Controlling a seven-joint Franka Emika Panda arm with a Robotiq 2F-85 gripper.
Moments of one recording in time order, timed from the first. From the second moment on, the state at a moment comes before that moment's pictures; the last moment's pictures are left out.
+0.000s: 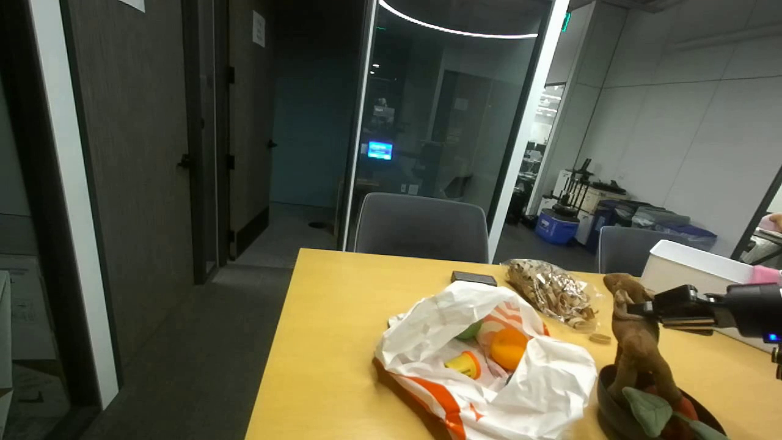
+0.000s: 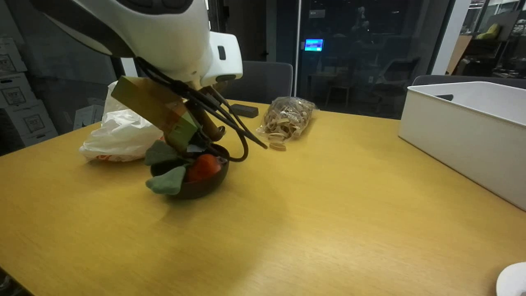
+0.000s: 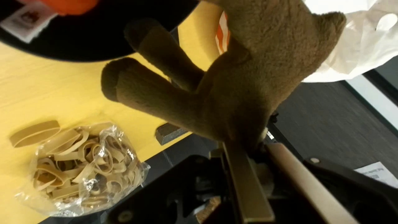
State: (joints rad) arm -0.12 -0.29 -0.04 -2.63 1.54 2.46 -1.40
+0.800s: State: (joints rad) arm -0.11 -0.28 -0.01 -2.73 1.29 2.59 -1.08
